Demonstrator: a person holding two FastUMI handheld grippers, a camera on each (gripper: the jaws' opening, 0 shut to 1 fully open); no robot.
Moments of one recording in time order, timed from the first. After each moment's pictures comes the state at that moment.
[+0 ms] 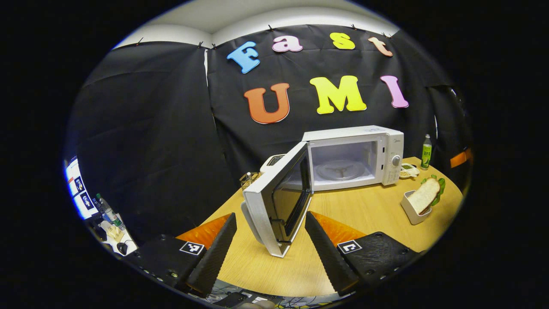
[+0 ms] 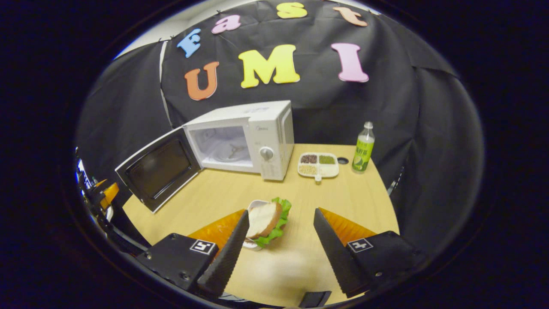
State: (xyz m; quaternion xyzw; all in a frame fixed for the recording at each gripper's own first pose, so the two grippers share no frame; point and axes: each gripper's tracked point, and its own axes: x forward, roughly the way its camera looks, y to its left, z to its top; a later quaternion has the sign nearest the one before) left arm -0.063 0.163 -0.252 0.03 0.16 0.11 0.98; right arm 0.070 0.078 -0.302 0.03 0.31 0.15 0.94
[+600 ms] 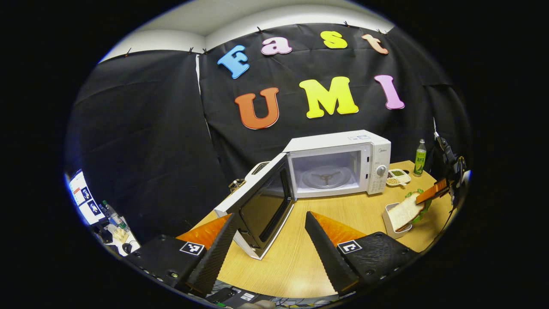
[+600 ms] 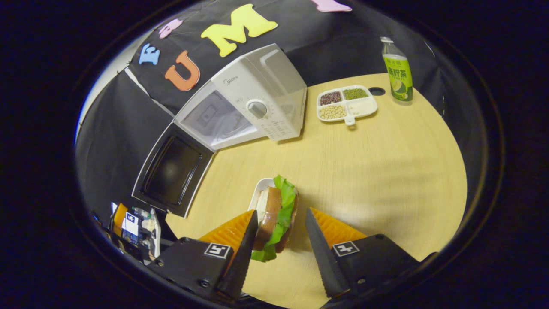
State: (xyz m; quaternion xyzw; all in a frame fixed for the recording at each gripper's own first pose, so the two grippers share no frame) left arm -0.054 0.089 -0.210 0.04 0.17 0.12 0.98; right arm 0.119 0.105 -0.379 0.18 0.46 0.24 0.84
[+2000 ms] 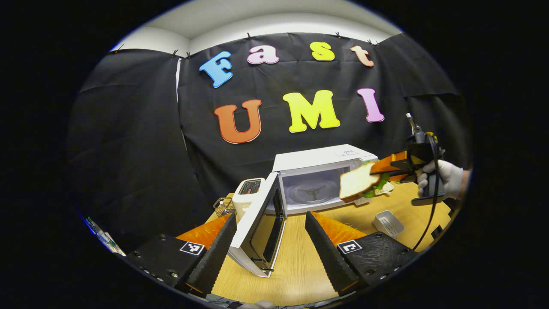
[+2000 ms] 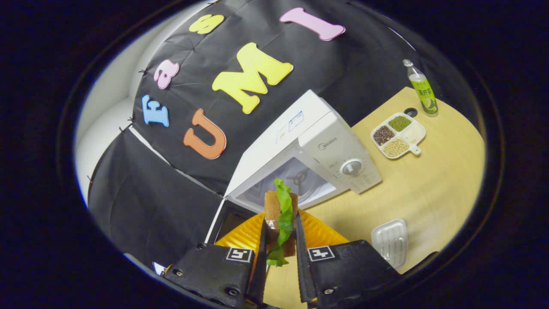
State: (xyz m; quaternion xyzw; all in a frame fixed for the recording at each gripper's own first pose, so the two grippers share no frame) left arm -0.018 0.136 -0.175 0.04 0.13 0.00 0.99; right arm 0.194 0.290 -0.225 0.37 0.26 0.18 0.87
